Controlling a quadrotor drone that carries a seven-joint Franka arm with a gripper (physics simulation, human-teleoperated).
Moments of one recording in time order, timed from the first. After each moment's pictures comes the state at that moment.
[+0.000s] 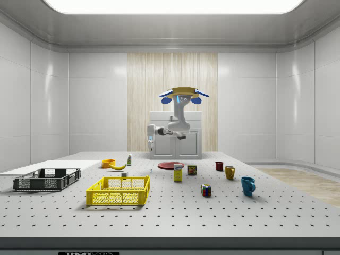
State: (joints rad) arm -1.15 -1.41 1.35 -2.88 -1.82 1.47 1.67
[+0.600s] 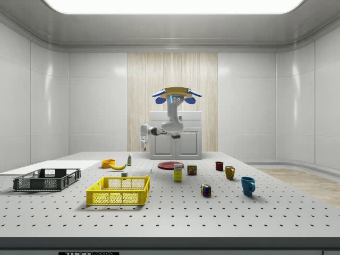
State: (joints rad) arm -1.15 -1.44 1.36 -2.87 -1.81 1.50 1.68
